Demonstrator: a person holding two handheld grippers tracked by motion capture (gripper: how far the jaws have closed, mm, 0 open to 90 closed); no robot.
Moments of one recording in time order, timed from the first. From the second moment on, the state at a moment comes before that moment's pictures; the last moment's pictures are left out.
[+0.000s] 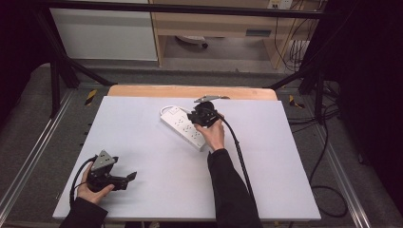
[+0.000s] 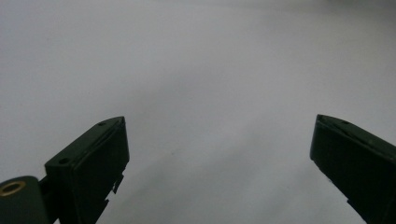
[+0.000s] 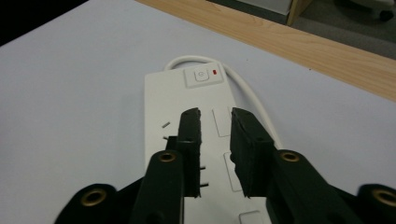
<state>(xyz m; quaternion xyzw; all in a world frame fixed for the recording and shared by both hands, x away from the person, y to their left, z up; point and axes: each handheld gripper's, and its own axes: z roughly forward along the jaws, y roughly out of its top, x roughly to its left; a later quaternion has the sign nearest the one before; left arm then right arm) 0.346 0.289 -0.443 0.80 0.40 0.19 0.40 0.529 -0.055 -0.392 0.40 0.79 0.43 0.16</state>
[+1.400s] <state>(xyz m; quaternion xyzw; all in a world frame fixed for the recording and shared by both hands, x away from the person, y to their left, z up) 0.346 0.286 -0.445 0.81 0.40 0.19 0.39 0.410 -0.187 -0.398 0.41 0.80 0.40 0.16</state>
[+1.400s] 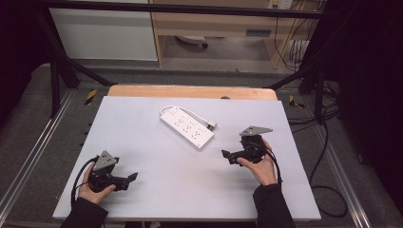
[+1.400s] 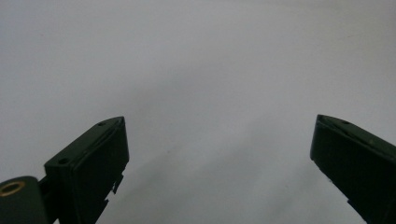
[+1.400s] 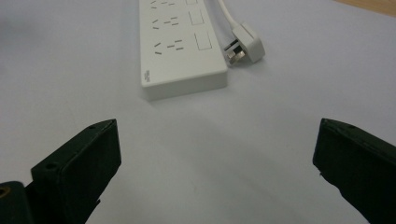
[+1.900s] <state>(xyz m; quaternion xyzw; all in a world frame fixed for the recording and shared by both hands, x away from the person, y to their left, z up) 0.346 0.283 -0.445 0.81 0.40 0.19 0.39 0.373 -0.236 -0.432 0.42 0.80 0.40 0.14</state>
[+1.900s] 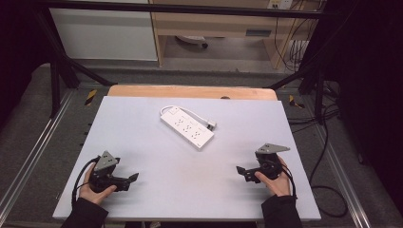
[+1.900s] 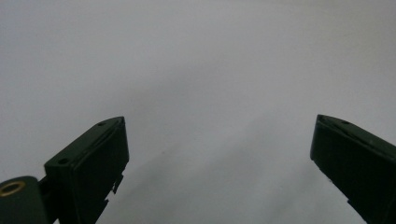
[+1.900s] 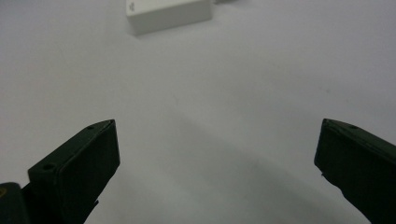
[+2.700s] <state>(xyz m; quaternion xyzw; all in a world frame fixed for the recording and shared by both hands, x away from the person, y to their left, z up) 0.345 0.279 -0.447 0.82 0.39 0.18 0.38 0.350 -0.273 -0.457 0.42 0.81 0.39 0.13</state>
